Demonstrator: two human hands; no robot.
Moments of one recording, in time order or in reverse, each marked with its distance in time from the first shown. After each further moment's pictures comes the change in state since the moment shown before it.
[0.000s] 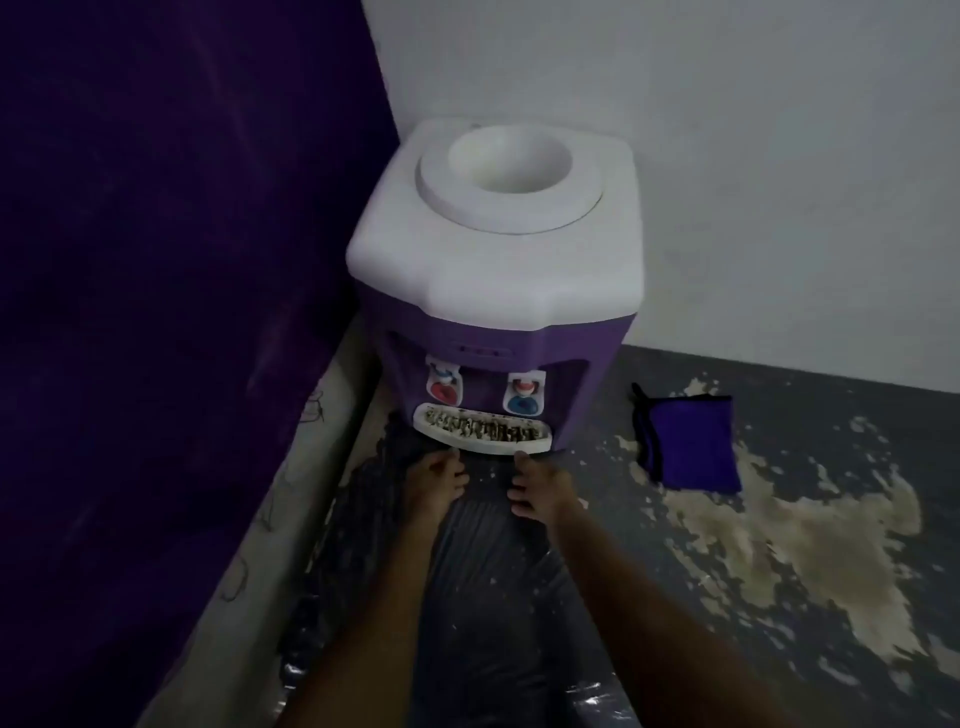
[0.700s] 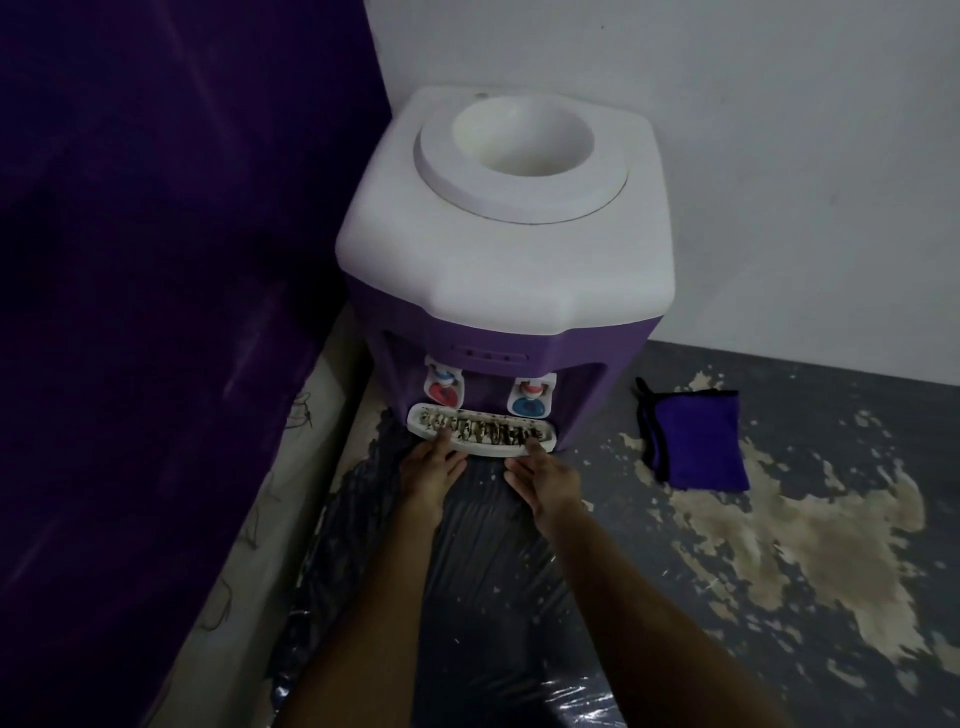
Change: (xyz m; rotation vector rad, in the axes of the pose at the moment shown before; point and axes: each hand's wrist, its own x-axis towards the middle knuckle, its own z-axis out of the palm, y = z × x) left_hand 0.034 0.009 0.001 -0.381 -0.020 -0.116; right_hand 0.023 -0.006 0.013 0.524 0.234 0.012
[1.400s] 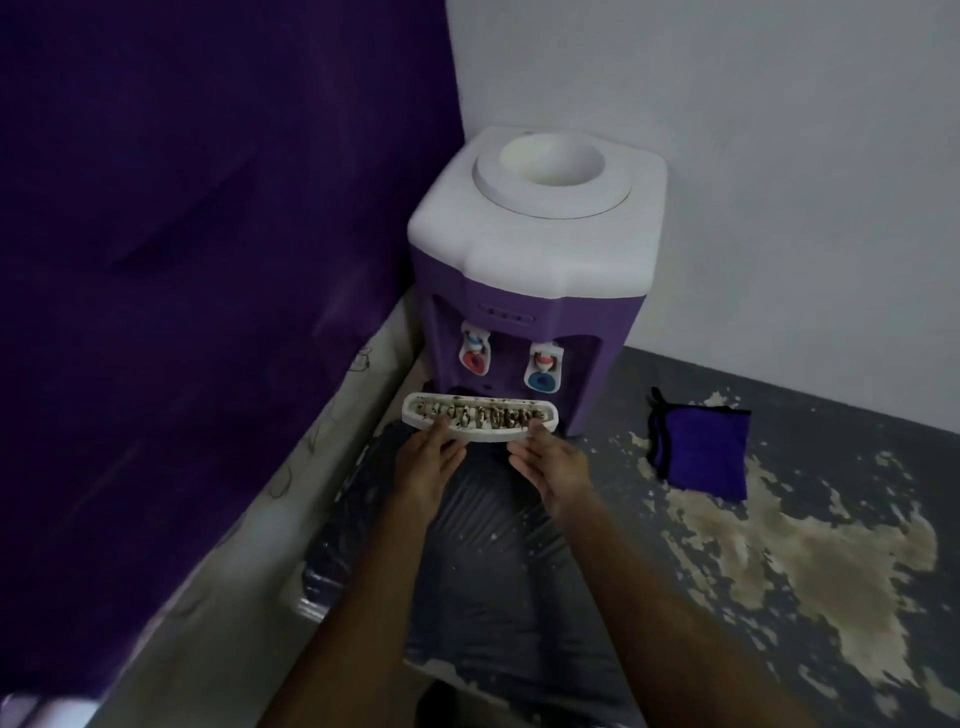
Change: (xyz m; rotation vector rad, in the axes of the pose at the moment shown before) left_hand -0.117 -0.001 -0.029 -0.164 0.008 0.165; right_hand -0.086 -0.012 -0.036 -0.172 -0.358 -0.104
